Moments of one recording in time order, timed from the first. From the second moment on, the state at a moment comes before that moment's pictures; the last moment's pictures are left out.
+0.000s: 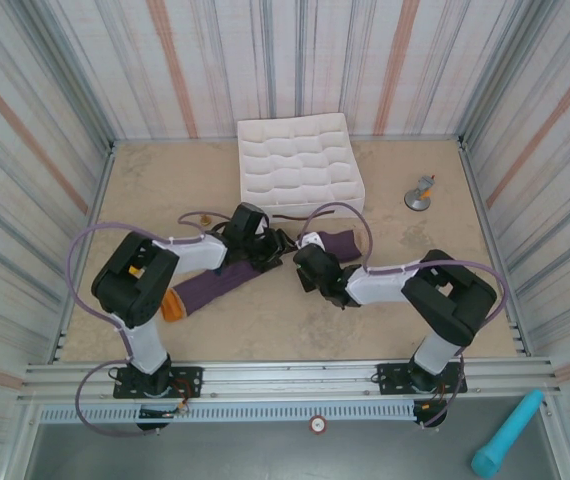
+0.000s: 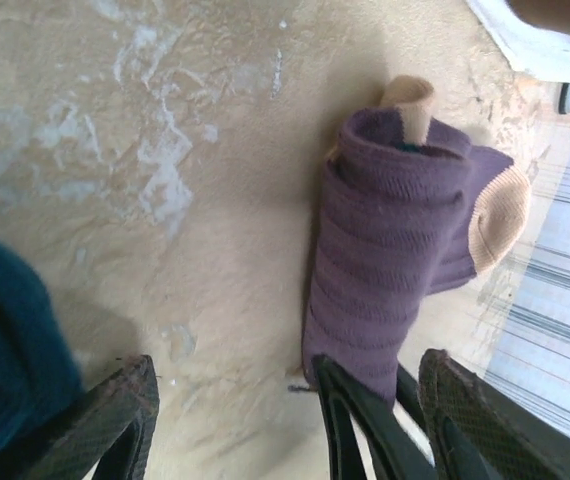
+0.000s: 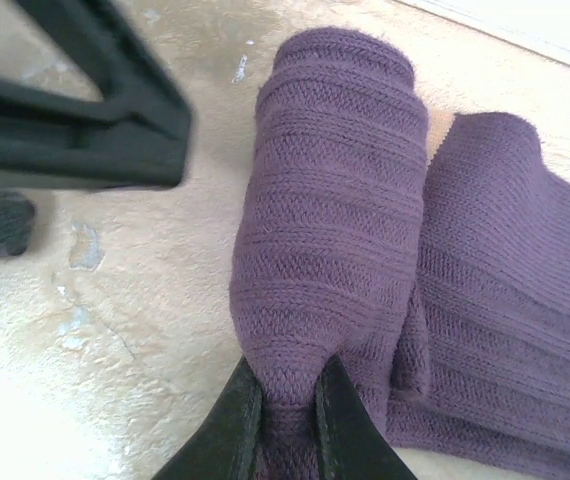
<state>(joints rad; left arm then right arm) -0.60 1.78 0.92 0.03 0.44 -1.10 0.87 1.66 0.69 0.10 0.40 0.30</state>
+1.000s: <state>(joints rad) -0.64 1.77 0.95 0.02 0.40 -1.03 0.27 1.76 0.46 0.64 -0.72 0.82</state>
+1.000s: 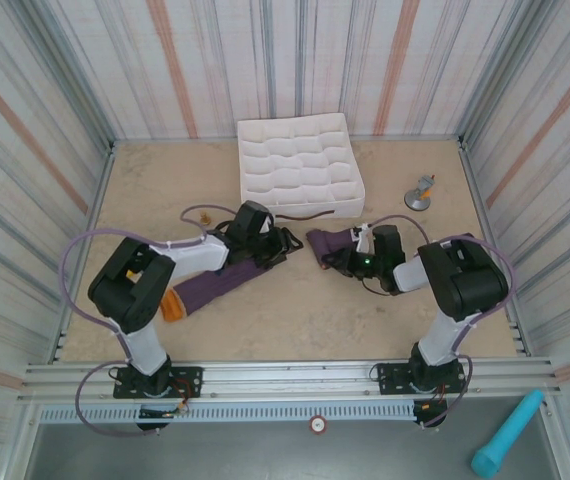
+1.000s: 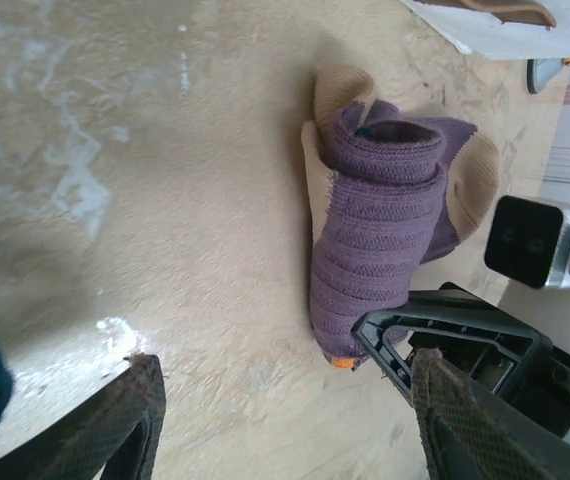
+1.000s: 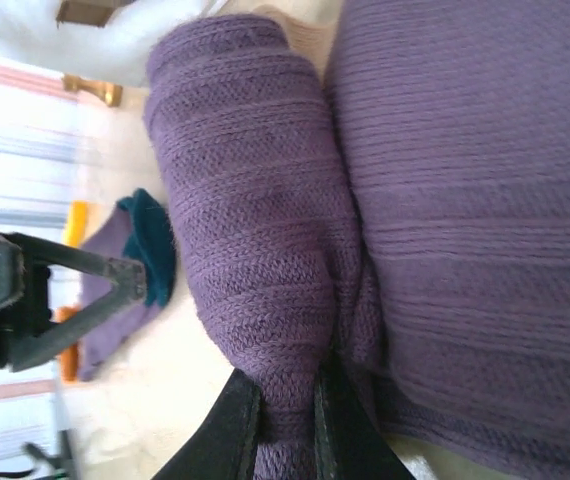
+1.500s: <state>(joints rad) -0.69 1.94 1.14 0.02 0.39 -0.94 0.18 1.87 0.45 0.76 -0.90 1.04</state>
